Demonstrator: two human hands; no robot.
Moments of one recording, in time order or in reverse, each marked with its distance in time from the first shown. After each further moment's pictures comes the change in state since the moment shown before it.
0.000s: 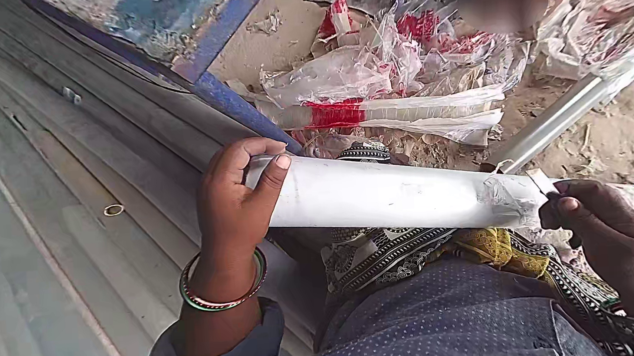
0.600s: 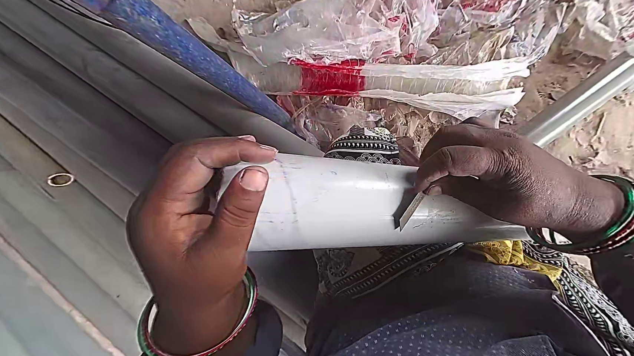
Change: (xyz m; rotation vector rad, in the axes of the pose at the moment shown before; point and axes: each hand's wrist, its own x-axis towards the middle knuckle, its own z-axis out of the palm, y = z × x) left_hand -0.005 -0.015 0.005 -0.289 0.023 0.004; right_hand 0.133 -0.052 0.111 -0.292 -0.633 -0.739
